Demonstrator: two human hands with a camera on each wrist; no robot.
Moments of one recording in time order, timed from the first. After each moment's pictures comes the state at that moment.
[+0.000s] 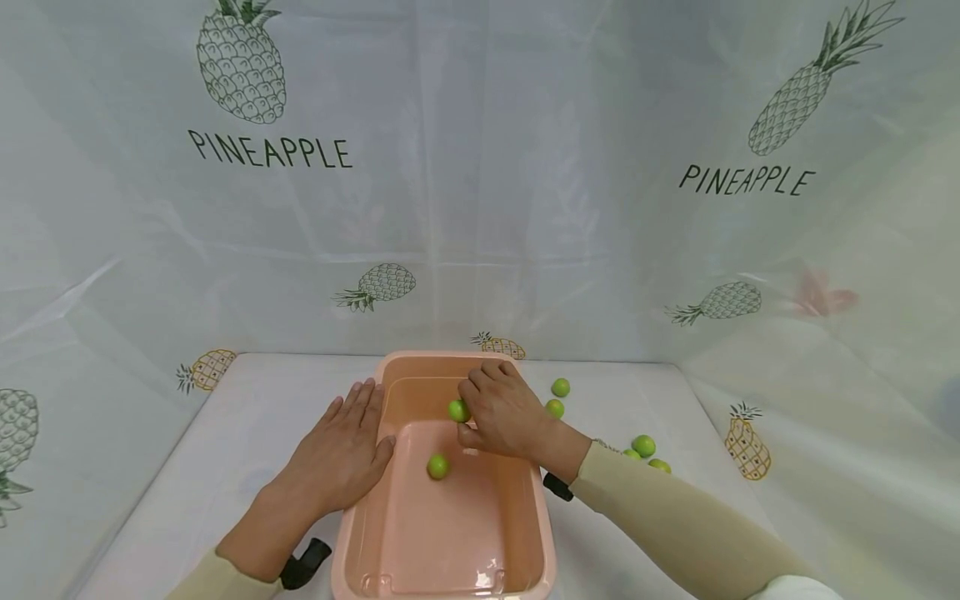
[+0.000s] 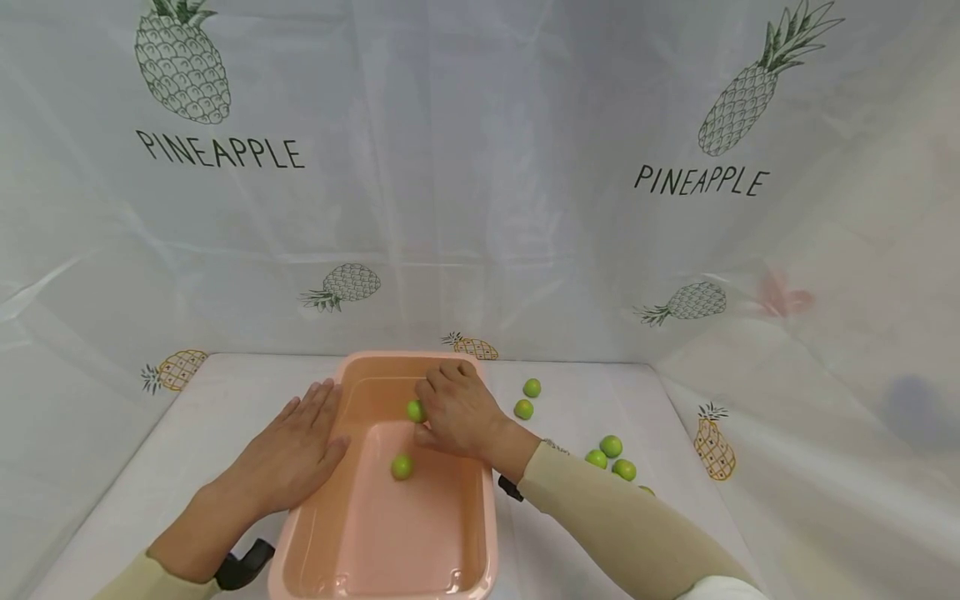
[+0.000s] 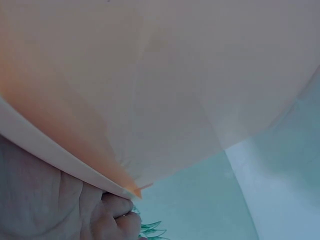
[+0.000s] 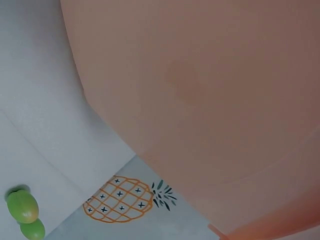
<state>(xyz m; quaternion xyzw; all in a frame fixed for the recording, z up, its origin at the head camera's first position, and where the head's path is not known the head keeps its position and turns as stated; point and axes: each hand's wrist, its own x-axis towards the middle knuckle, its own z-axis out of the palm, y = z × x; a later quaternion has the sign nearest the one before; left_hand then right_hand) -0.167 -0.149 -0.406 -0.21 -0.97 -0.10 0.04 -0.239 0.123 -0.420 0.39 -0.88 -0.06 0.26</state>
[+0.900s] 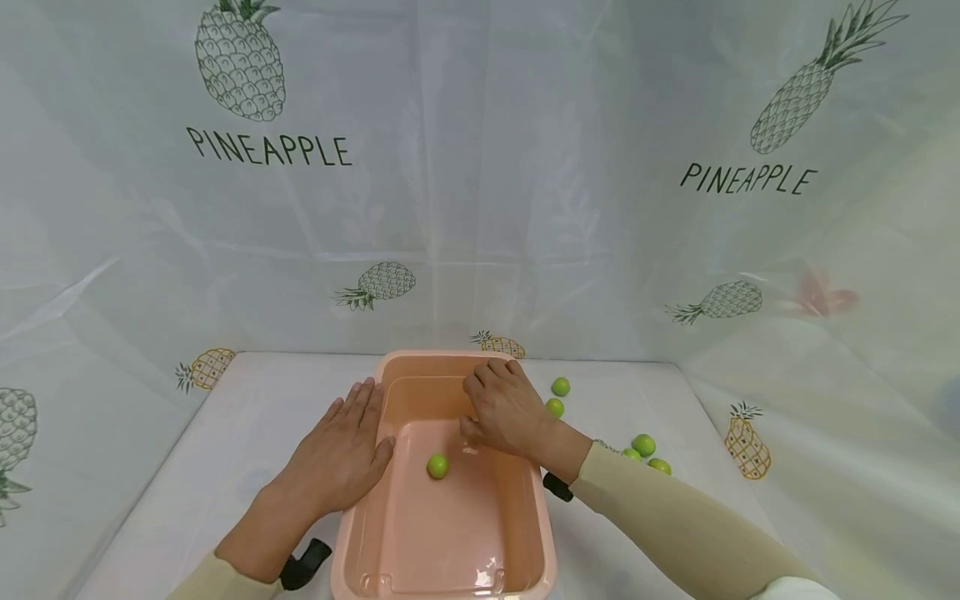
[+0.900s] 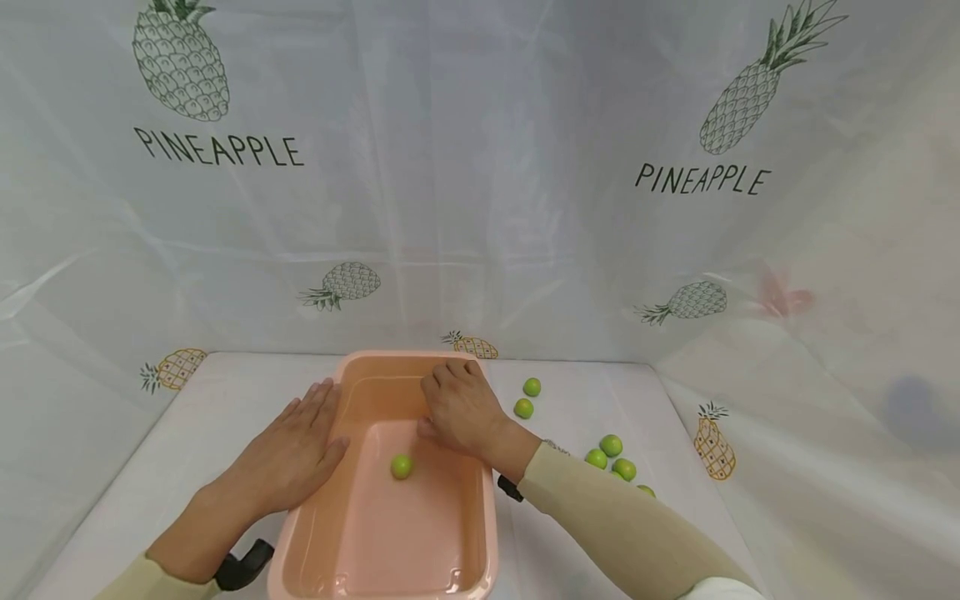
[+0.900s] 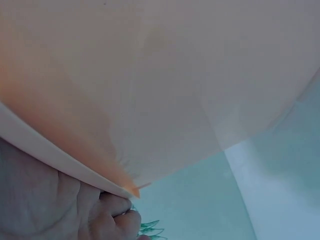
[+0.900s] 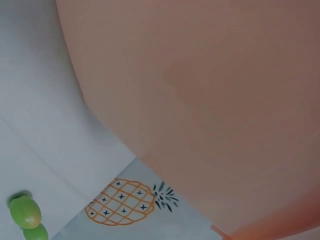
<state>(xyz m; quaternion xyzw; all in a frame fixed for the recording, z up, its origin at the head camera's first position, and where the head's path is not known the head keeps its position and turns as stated) -0.166 -0.151 -0.411 -0.21 -0.97 -0.11 0.06 -0.238 0.125 -0.421 0.36 -0.89 -0.05 0.28</state>
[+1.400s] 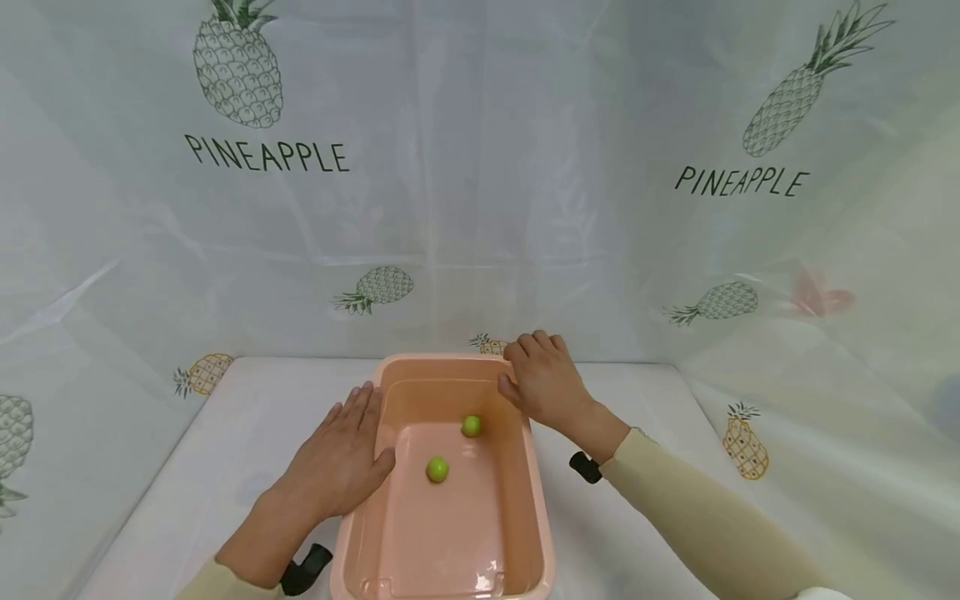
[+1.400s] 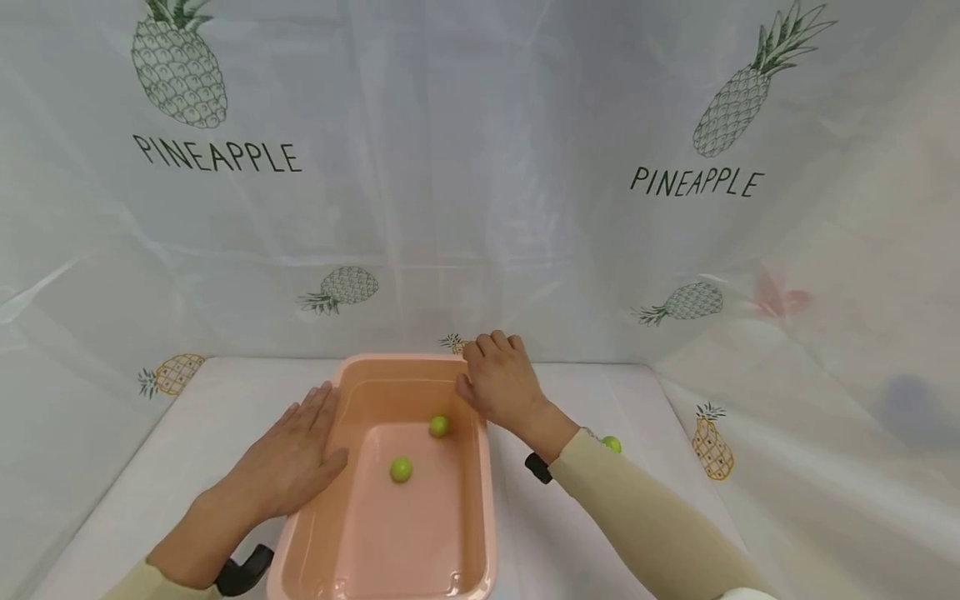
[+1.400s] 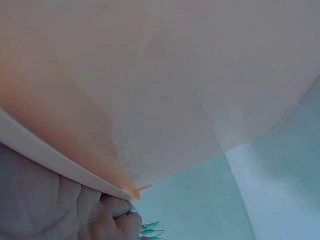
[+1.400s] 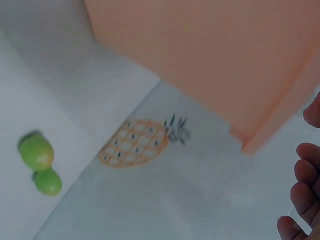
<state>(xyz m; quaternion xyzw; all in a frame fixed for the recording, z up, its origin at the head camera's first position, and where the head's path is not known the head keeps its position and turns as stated) -0.167 -0.149 -0.409 -0.20 -0.97 -0.12 0.04 -0.257 0.176 -0.397 0.32 -0.88 0.00 0.36</state>
